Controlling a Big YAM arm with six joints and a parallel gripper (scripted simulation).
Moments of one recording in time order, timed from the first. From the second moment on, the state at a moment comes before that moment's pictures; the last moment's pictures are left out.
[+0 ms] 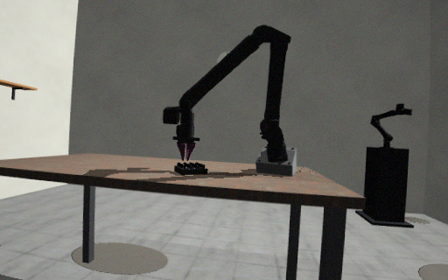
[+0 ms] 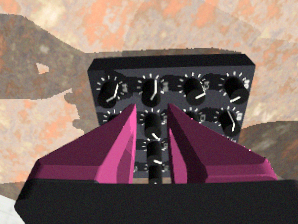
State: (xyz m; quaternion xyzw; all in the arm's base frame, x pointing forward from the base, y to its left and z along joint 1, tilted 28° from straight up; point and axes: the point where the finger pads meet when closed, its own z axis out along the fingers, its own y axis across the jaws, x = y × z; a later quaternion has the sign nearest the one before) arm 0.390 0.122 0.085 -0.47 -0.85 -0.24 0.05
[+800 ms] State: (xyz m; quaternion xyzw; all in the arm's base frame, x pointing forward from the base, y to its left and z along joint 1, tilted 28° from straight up) arm 0.390 0.122 0.085 -0.47 -0.85 -0.24 0.05
